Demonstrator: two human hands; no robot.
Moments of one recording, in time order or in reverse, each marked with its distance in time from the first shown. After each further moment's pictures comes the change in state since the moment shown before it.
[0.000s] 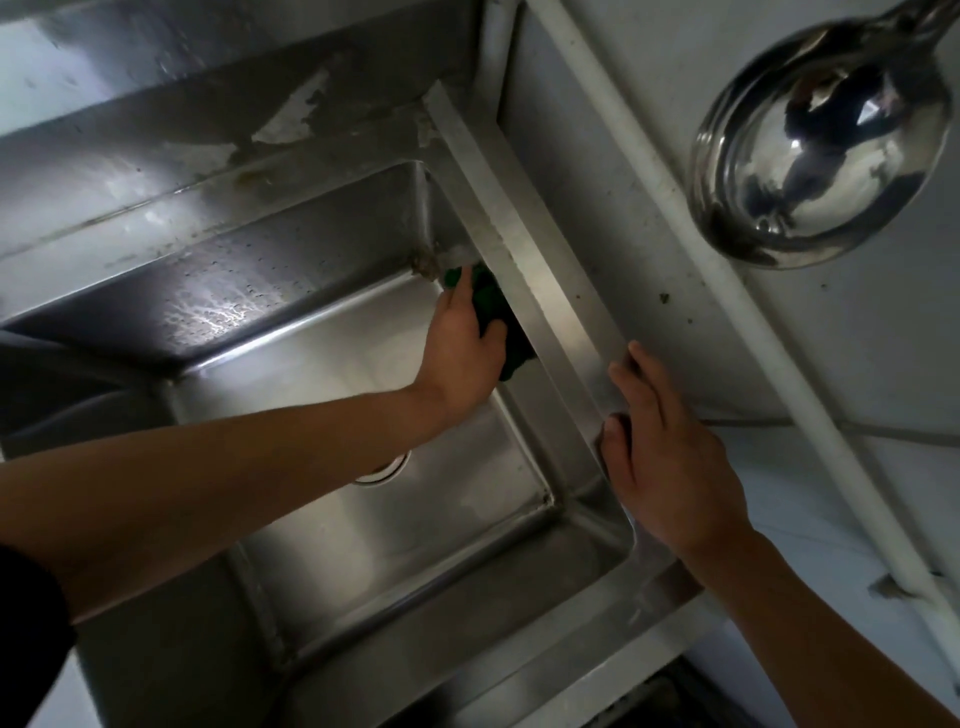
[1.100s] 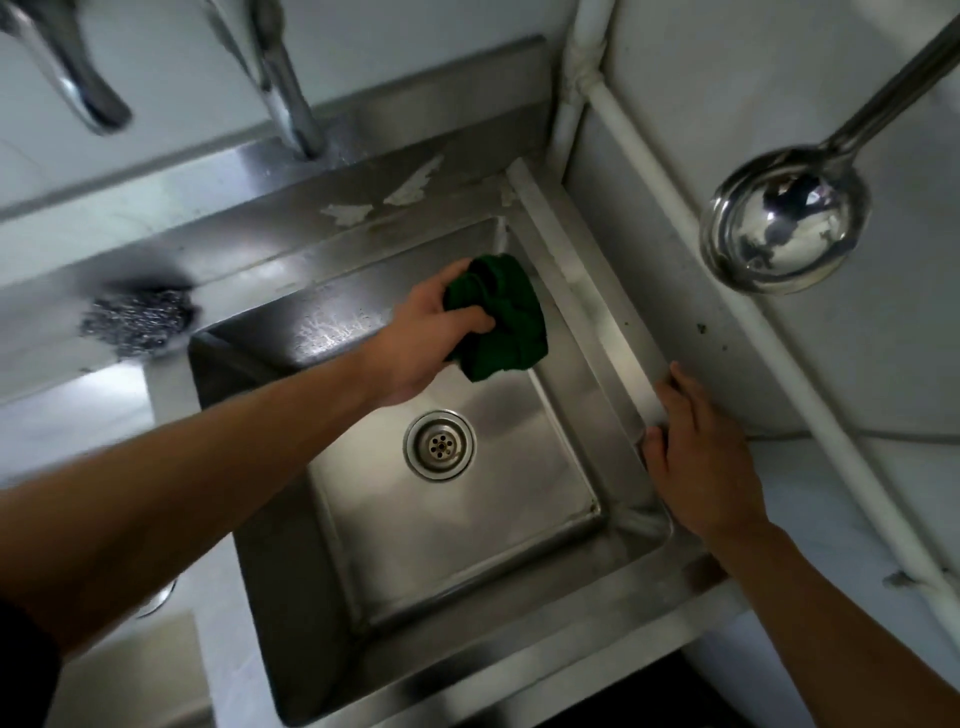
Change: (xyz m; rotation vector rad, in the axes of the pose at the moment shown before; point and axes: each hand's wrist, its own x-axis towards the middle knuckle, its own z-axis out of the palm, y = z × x) left_hand -0.053 0.060 -0.132 -0.507 -0.210 -0.116; right_hand -0.002 -0.009 -0.004 0.030 0.019 0.076
